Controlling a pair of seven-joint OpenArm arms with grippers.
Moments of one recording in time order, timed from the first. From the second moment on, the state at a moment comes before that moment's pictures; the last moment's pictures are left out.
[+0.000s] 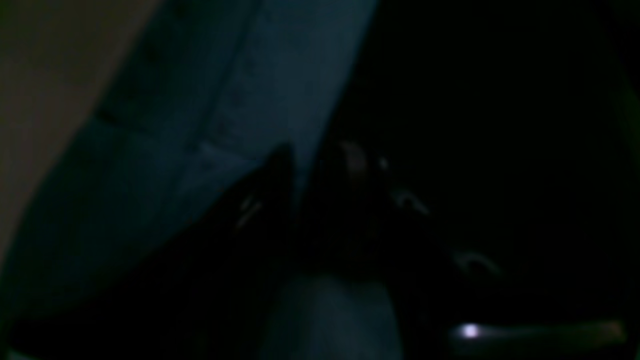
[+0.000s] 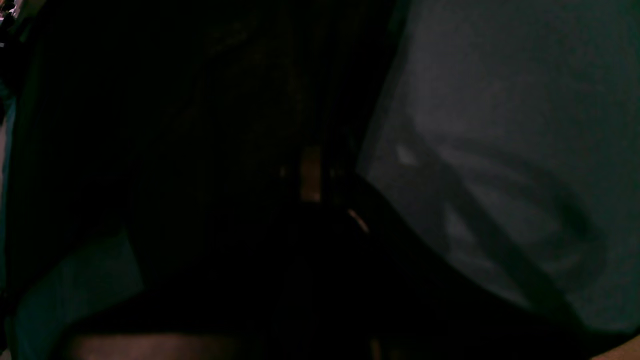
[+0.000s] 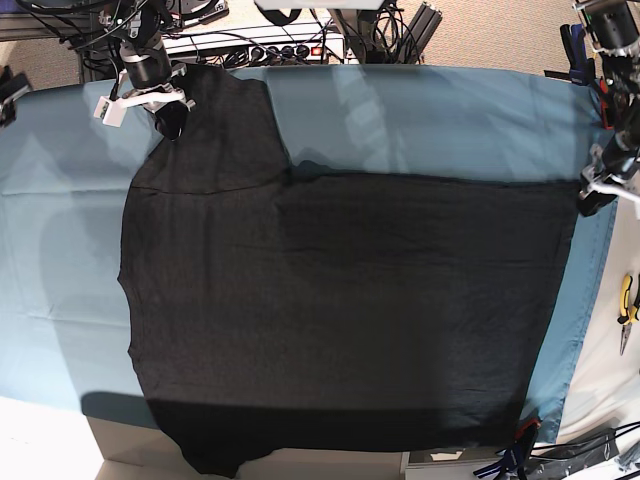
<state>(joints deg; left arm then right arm) 7.2 -25.8 -27.4 68.1 -54.1 -20.9 38.6 -33.5 0.8 27.0 100.0 41.4 13.4 -27.6</state>
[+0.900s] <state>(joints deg) 12.0 -26.1 -26.1 68.7 -57.2 -24.0 37.4 -33.5 0.8 27.0 100.0 41.4 13.4 -27.6</state>
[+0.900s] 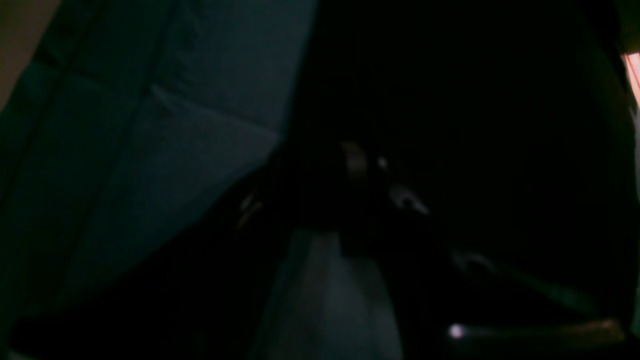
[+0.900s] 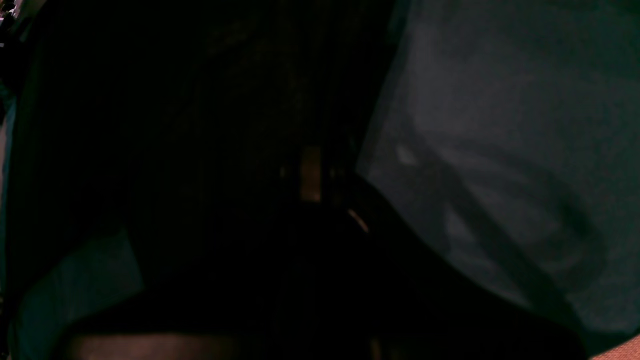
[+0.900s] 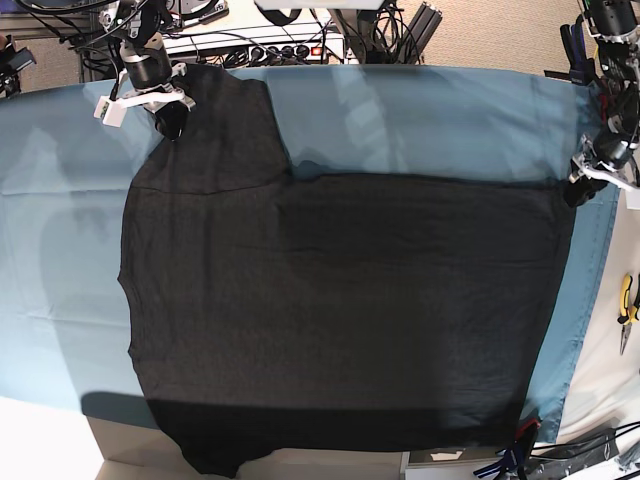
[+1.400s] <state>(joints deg) 12.1 -26.3 -24.9 68.7 -57.6 -24.0 37.1 -33.5 0.8 27.0 100.0 41.4 13.4 -27.6</state>
